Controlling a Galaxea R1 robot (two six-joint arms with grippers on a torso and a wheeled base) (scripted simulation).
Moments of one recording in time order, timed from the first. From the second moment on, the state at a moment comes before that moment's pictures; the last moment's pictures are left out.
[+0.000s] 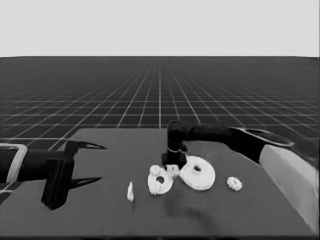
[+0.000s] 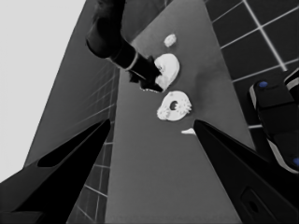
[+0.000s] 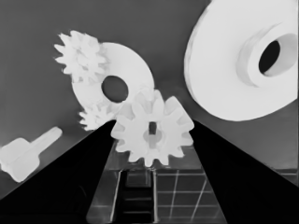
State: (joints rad) left arm -0.34 1.75 -0.42 0.31 0.68 0.35; right arm 0.01 2.88 -1.51 -0.18 -1.53 1.38
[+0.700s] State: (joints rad) left arm -0.34 1.75 -0.42 0.31 0.68 0.35; right arm -0.14 2.95 -1.69 -0.32 -1.47 1.27
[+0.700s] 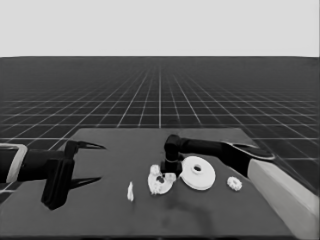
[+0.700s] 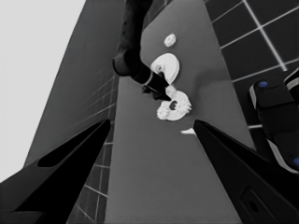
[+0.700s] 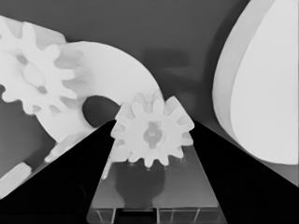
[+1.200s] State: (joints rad) left arm -0.34 1.75 -0.42 0.31 0.68 0.35; right arm -0.14 2.95 -1.70 -0.32 -1.47 1.27
